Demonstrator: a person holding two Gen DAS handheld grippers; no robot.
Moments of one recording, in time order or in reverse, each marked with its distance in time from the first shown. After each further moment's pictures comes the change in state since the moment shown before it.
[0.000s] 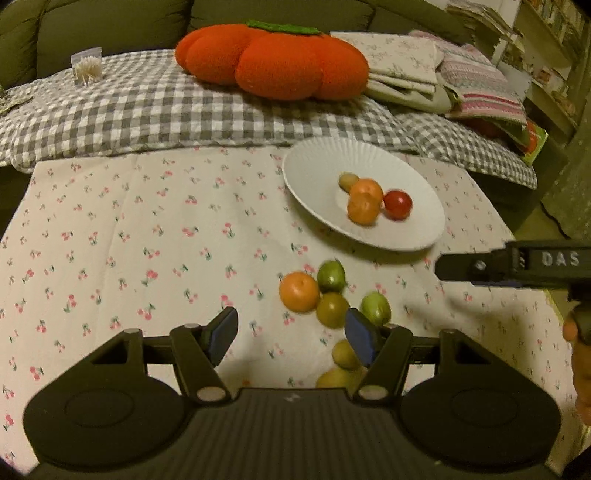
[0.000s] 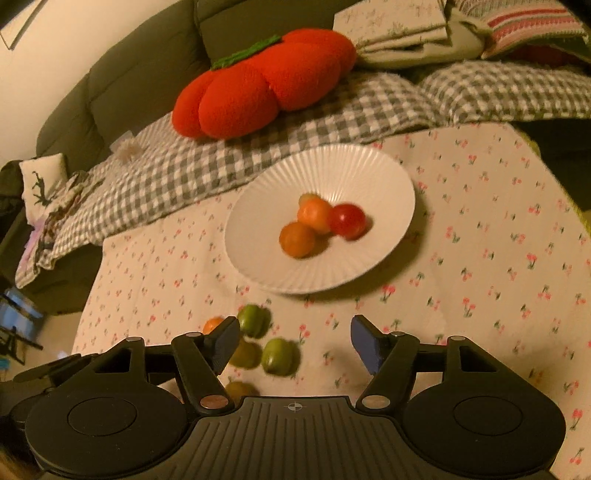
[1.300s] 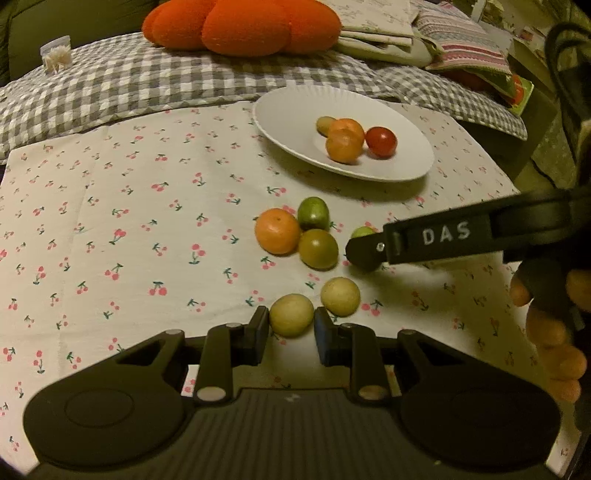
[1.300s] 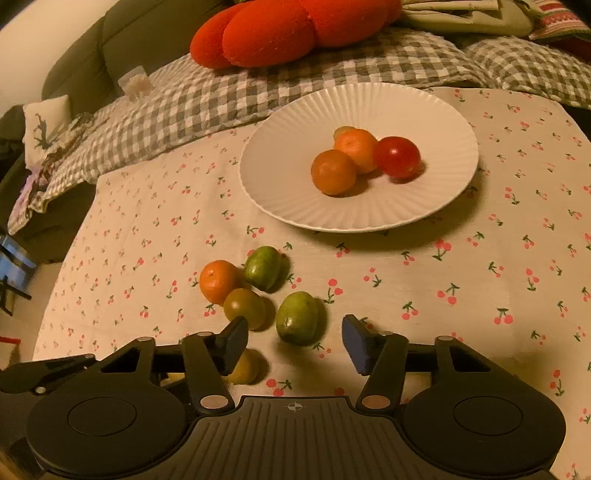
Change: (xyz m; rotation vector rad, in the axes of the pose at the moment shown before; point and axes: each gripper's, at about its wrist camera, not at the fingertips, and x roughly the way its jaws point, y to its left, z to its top) left arm 0.023 -0.009 -0.030 0.085 0.067 -0.011; right arm 0.059 0.026 -0.026 -0.117 0.101 -0.012
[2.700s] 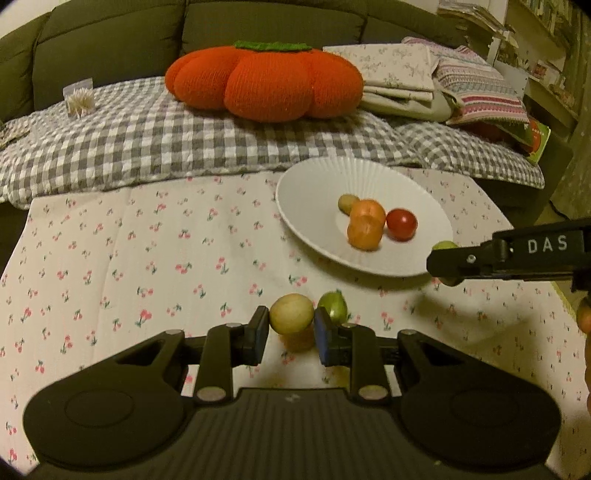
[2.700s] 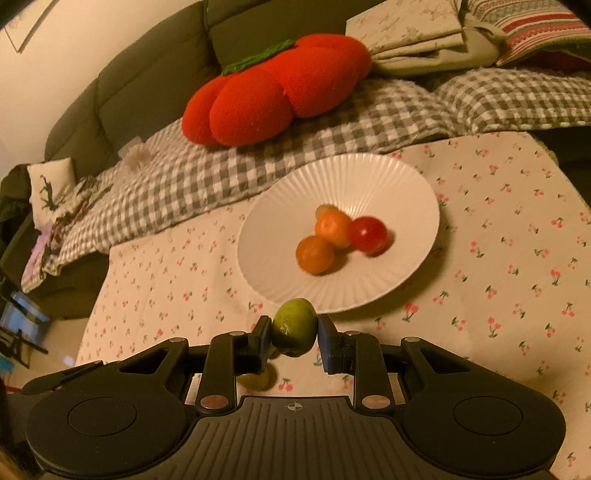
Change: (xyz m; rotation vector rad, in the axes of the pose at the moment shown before) left arm -0.010 0.000 0.045 -0.030 -0.151 0.067; right arm -0.052 -0.026 0.032 0.112 -0.155 0.038
